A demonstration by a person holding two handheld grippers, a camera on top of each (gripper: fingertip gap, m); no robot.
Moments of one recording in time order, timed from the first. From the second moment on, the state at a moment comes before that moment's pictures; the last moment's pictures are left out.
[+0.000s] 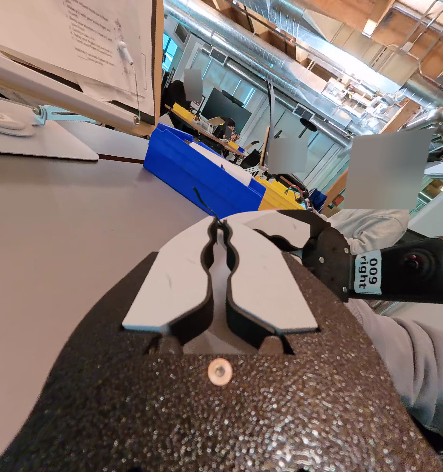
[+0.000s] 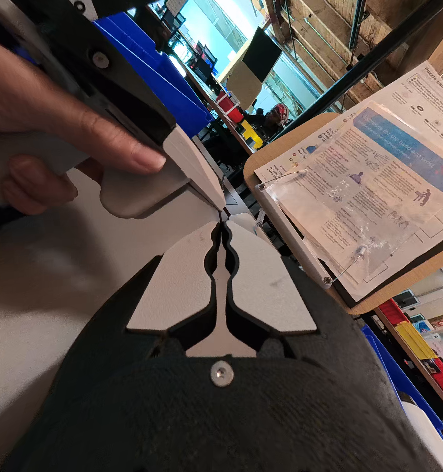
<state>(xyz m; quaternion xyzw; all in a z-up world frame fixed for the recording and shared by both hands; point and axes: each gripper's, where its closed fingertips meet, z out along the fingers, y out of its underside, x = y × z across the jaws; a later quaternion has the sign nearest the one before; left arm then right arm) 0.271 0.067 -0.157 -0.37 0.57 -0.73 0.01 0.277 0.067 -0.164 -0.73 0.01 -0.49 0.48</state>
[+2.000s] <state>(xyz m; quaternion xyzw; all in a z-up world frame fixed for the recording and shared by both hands) 0.274 0.072 -0.153 -0.38 0.53 -0.75 0.00 0.276 0.064 -0.163 -0.73 0.05 -0.54 0.42</state>
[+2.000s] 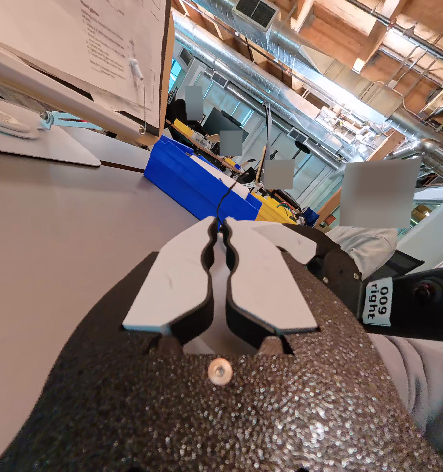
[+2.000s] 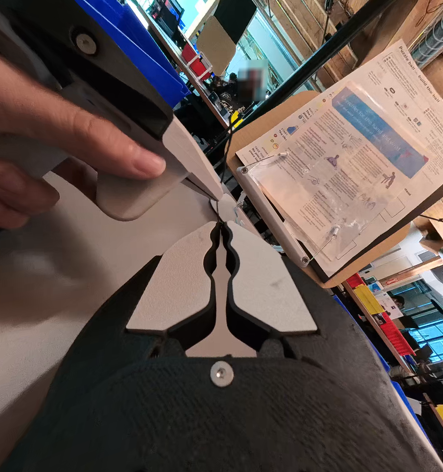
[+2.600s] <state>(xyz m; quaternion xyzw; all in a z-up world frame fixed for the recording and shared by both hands) 0.203 0.083 -0.130 -0.08 0.60 -0.79 -0.13 0.182 0.085 -0.142 -0.66 0.07 0.23 0.71</state>
